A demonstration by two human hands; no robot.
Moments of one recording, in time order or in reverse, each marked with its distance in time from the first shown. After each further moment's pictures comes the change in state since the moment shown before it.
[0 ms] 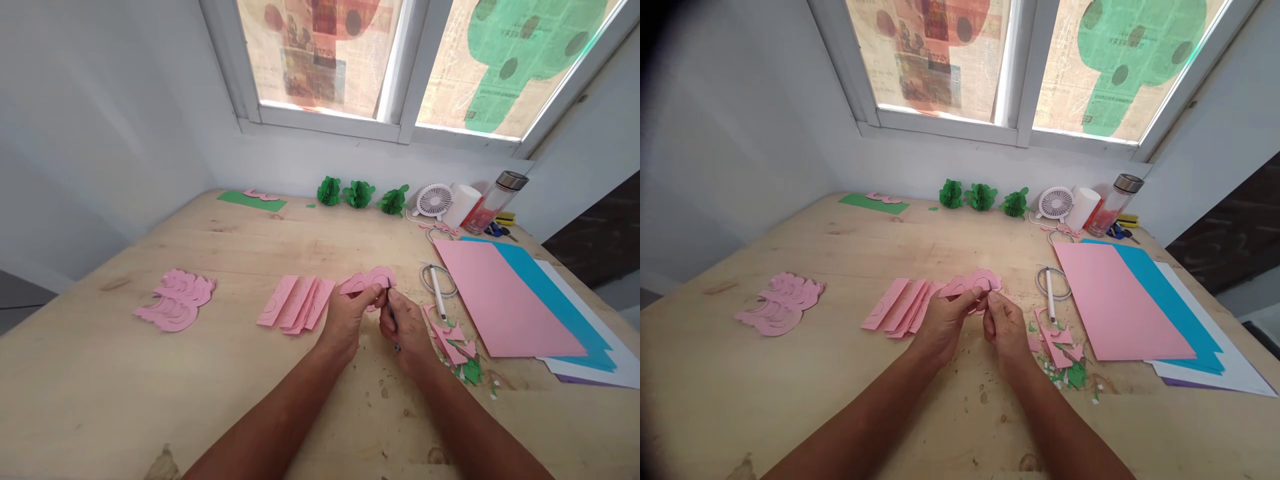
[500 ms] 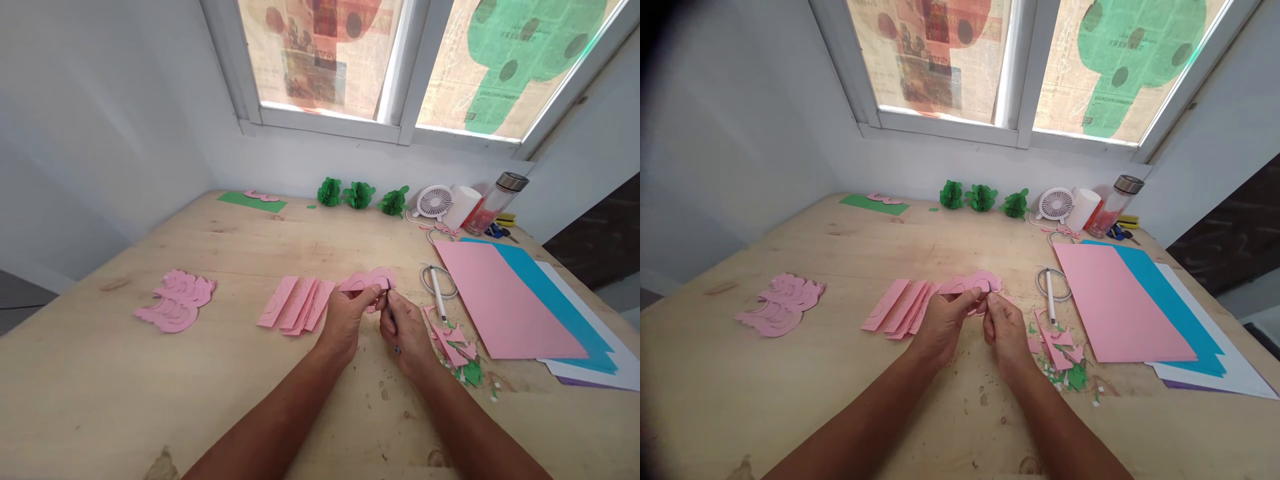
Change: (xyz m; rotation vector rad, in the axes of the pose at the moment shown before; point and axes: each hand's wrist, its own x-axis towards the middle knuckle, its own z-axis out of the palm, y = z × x) left_hand 0.001 0.001 0.000 -0.020 0.013 0.011; right_hand 0.000 0.000 0.000 0.031 0.017 0.039
